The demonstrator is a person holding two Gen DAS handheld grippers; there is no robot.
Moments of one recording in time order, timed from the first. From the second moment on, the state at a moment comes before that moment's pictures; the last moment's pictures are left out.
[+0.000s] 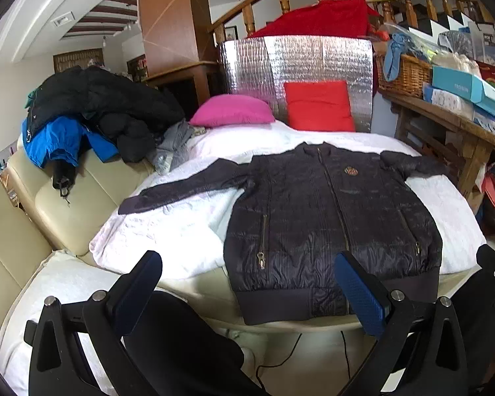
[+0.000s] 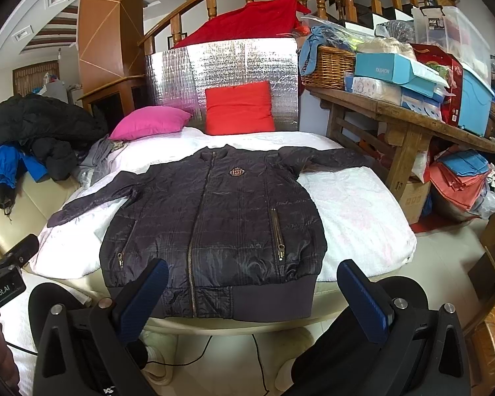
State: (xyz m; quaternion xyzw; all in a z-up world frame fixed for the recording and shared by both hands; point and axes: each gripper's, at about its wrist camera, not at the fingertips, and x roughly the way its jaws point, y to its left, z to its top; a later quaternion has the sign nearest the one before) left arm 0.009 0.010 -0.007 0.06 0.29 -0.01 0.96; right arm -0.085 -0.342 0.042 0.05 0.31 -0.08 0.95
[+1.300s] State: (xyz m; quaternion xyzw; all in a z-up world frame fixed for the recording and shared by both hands) left arm 0.023 0.007 -0.023 0.07 0.33 -0.01 0.94; right arm -0.069 -0.343 0.022 0.06 0.35 -0.08 0.93
